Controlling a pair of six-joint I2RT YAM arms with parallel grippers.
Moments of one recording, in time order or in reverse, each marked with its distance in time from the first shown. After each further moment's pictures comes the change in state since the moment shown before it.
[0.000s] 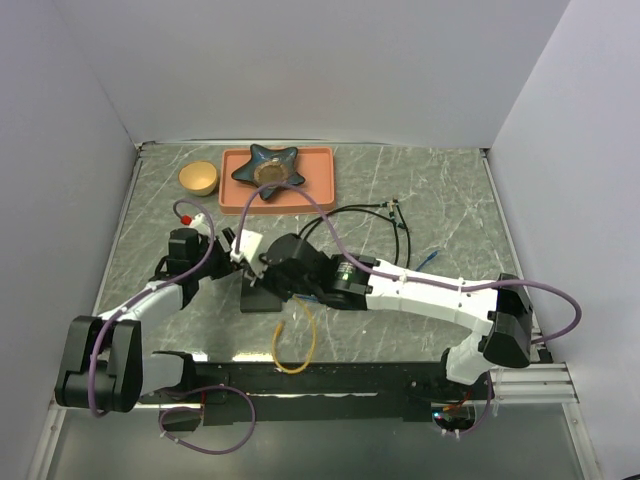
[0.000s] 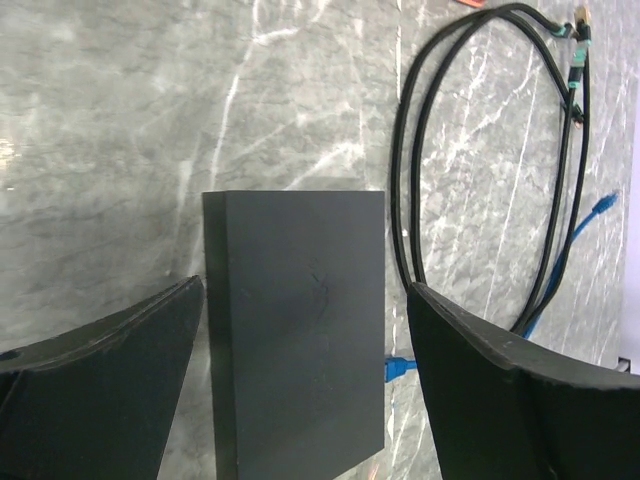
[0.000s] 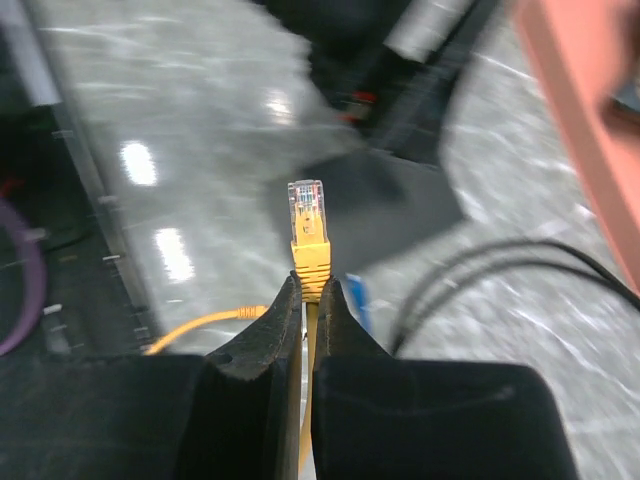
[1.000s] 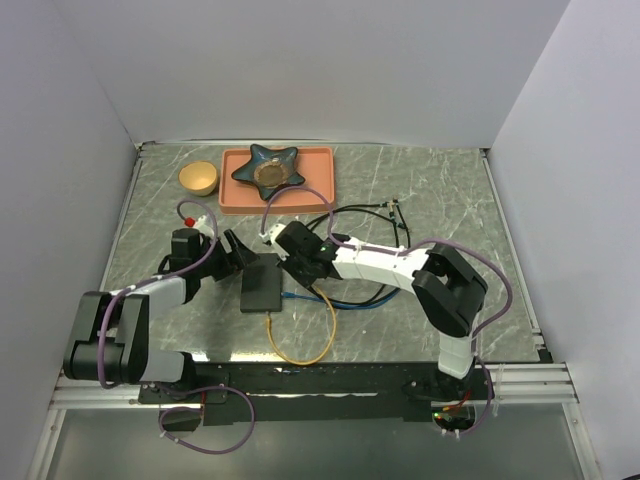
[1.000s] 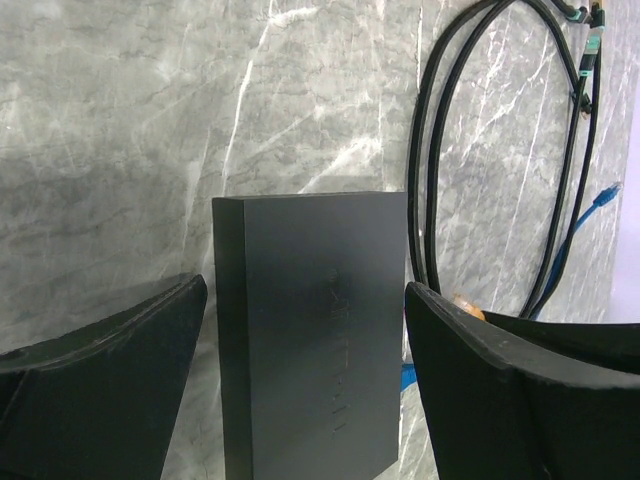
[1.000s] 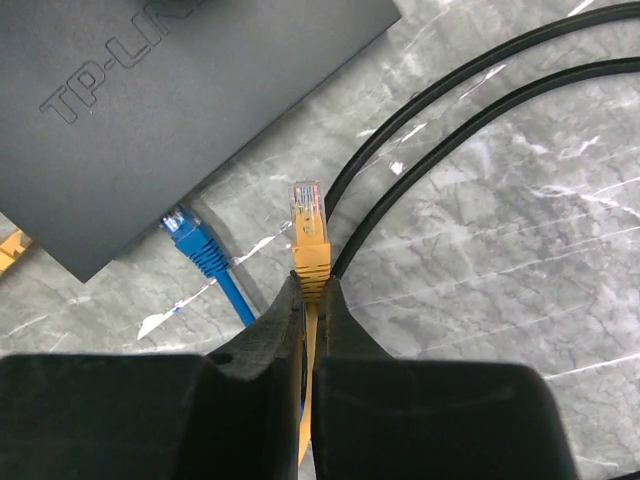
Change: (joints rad) left arm 0.027 0.135 -0.001 0.092 0.066 -0.009; right arm -0.256 0.309 -0.072 -0.033 -0.050 0.087
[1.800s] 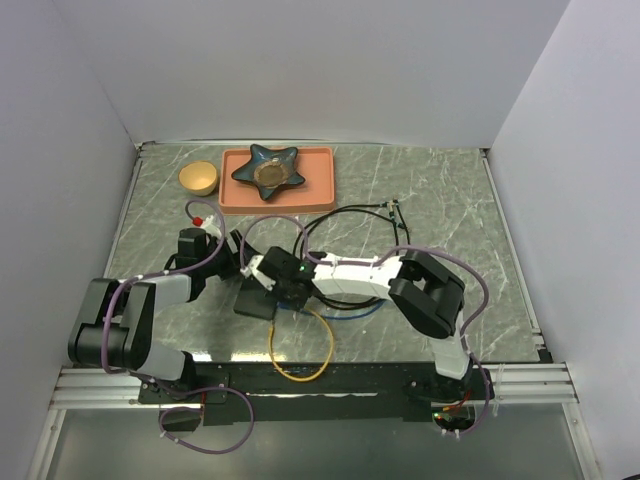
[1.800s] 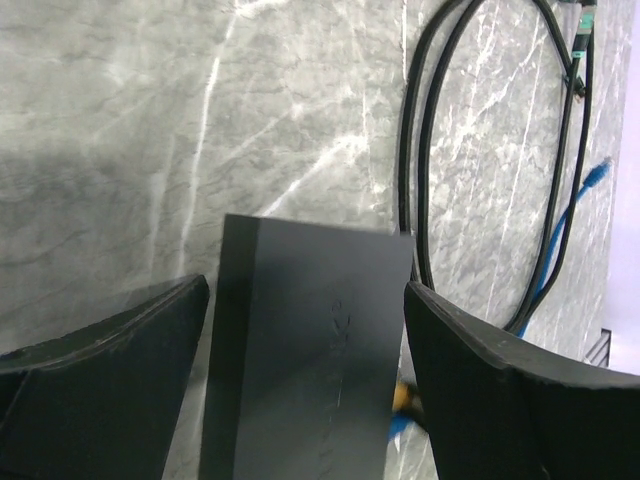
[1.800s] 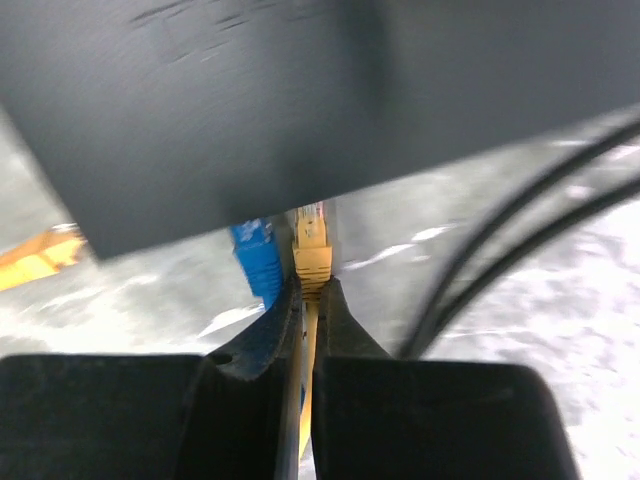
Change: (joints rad) left arm -0.036 0.078 0.004 0.086 0.021 -0.009; right arm 0.116 0.119 0.060 -0.087 -0.040 -0.066
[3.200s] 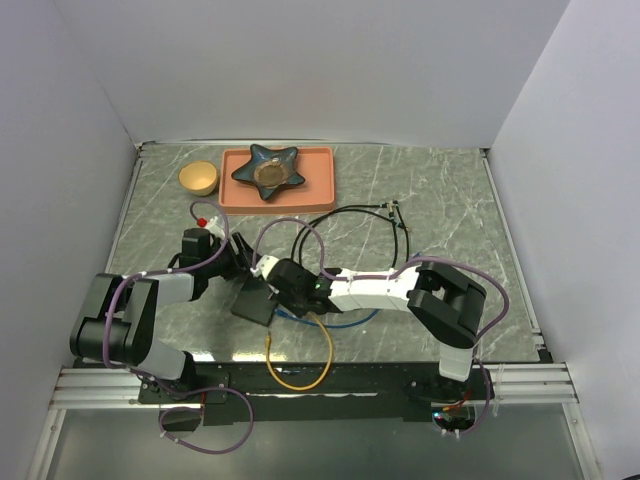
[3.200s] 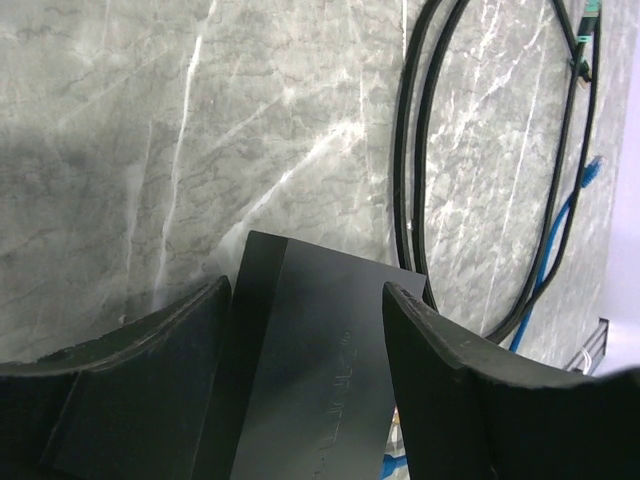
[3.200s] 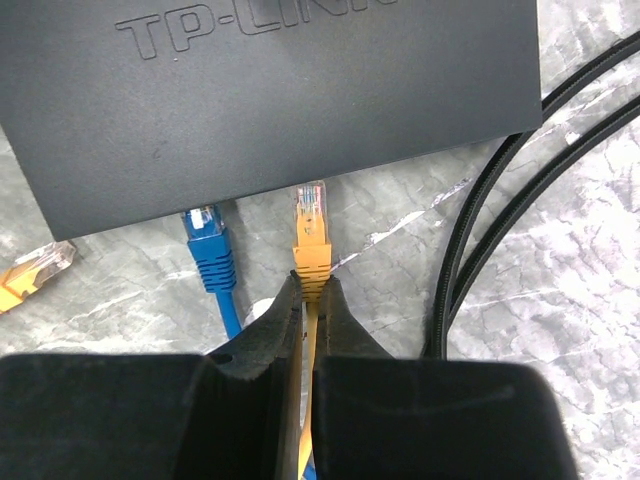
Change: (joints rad) left arm -0.026 0.036 0.005 0.014 0.008 -0.009; right arm 0.055 -0.149 -0.239 0.260 0.111 0.143
